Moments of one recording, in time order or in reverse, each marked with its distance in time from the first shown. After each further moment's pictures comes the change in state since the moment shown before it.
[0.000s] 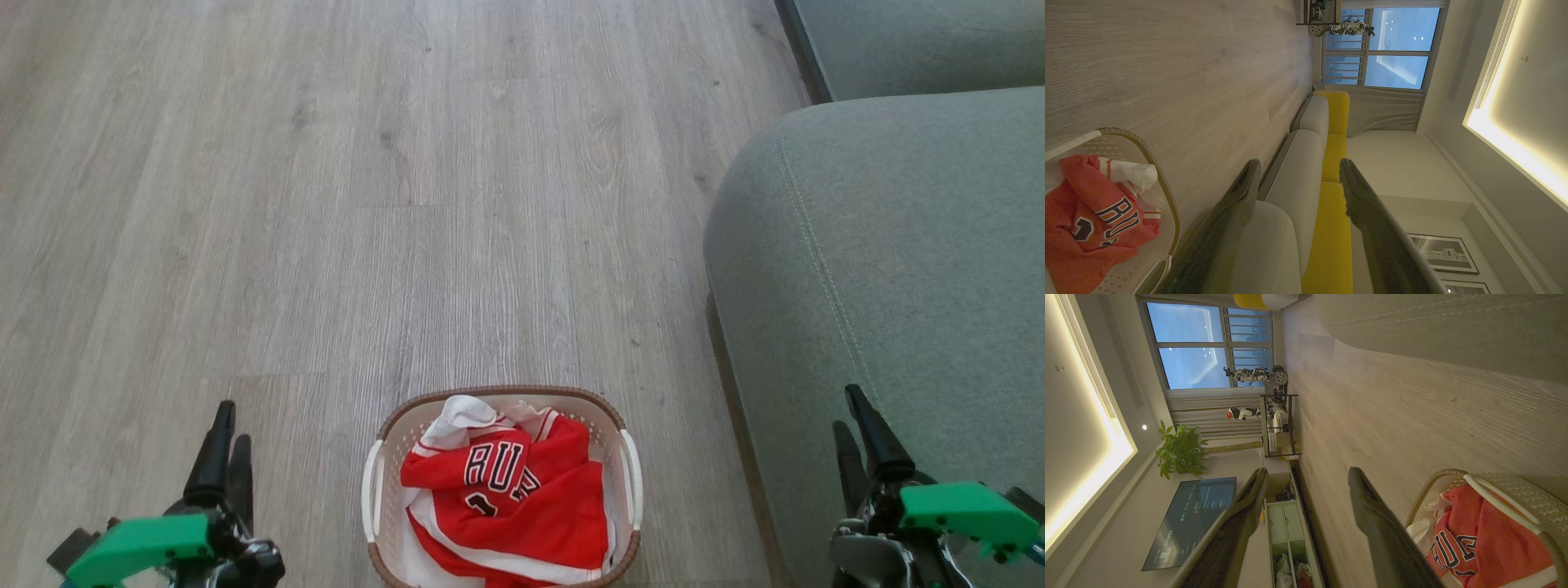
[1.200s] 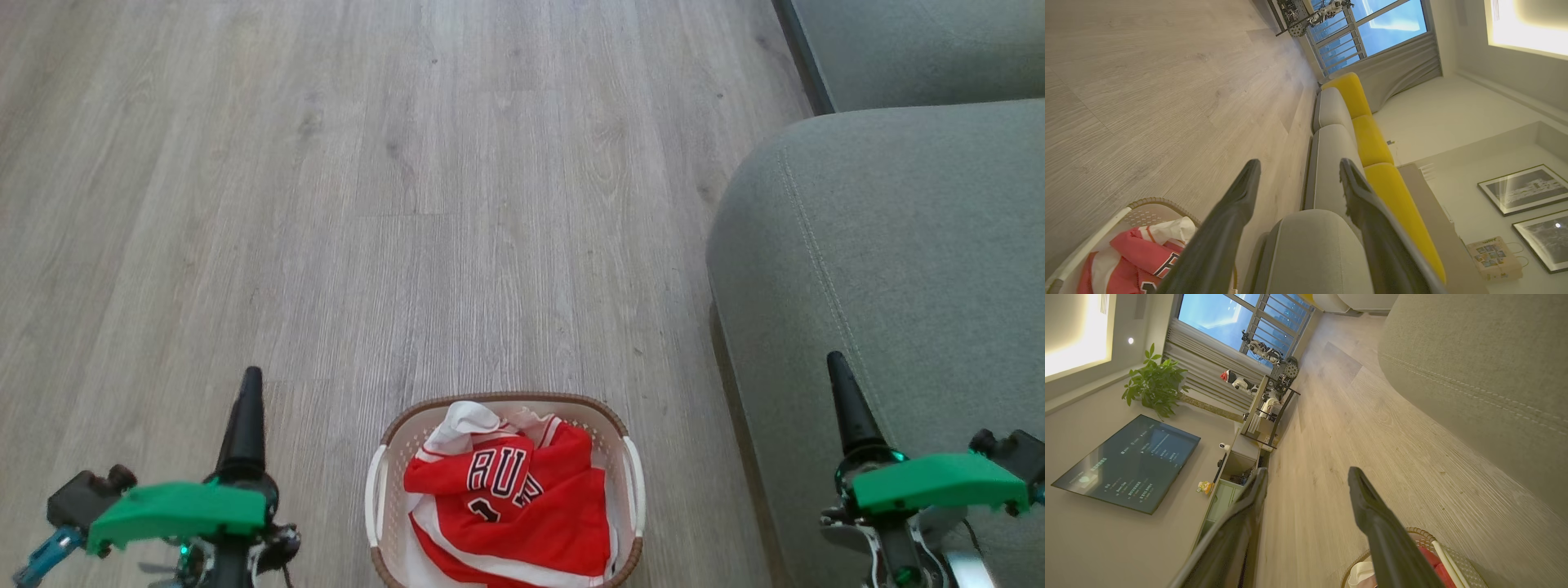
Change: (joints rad) left arm 0.008 0.001 -0.066 -0.145 0.435 0.075 -0.101; right arm 0.002 0.000 0.047 -0.116 -0.468 0.000 -0.103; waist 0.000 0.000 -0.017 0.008
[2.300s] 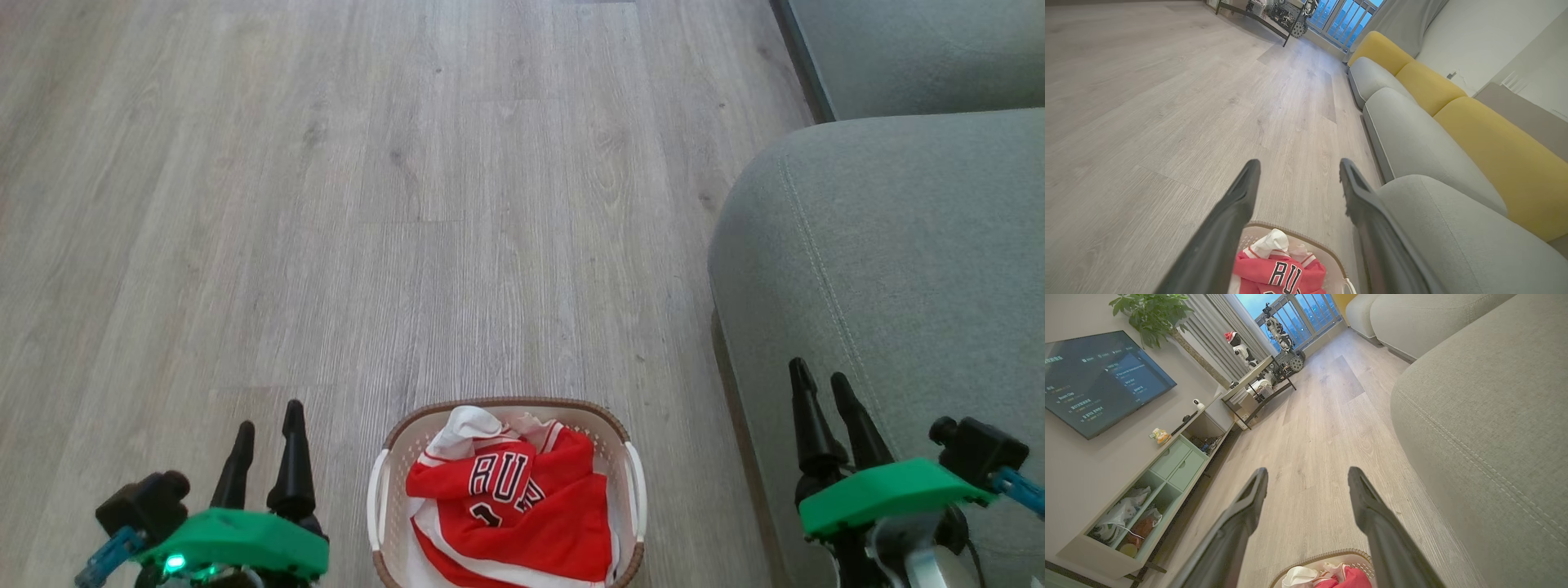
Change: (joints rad) left arm 0.076 0.013 -0.082 -0.041 0.544 0.068 -0.087; right arm 0.021 0.000 0.062 -0.029 -0.438 0.000 -0.092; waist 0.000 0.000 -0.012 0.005
